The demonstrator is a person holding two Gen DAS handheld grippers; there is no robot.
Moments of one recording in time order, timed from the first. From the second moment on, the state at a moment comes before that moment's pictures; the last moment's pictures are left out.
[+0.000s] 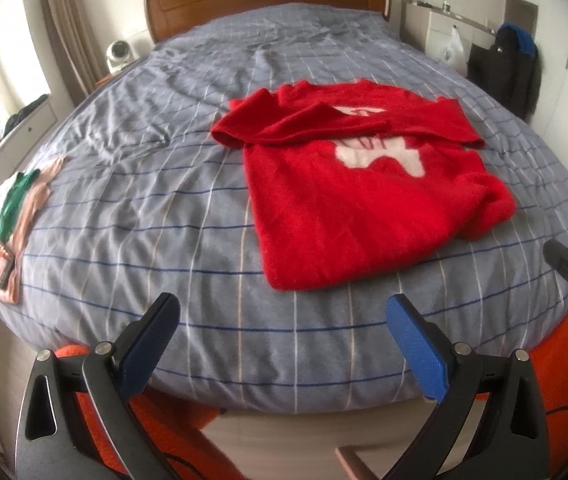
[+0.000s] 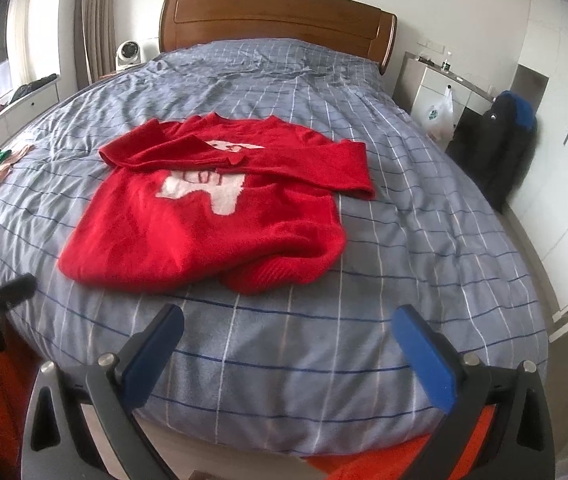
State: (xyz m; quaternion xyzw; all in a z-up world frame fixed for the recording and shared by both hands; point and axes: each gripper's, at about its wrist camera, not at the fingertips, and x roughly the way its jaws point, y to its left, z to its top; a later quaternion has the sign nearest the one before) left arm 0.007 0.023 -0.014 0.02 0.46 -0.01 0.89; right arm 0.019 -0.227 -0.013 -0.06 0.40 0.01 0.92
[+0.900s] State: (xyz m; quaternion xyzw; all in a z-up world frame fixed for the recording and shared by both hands) left arm 0.009 0.027 -0.023 0.03 0.45 0.00 0.89; right arm 0.021 -0.242 -0.025 -0.07 0.41 -0.04 0.91
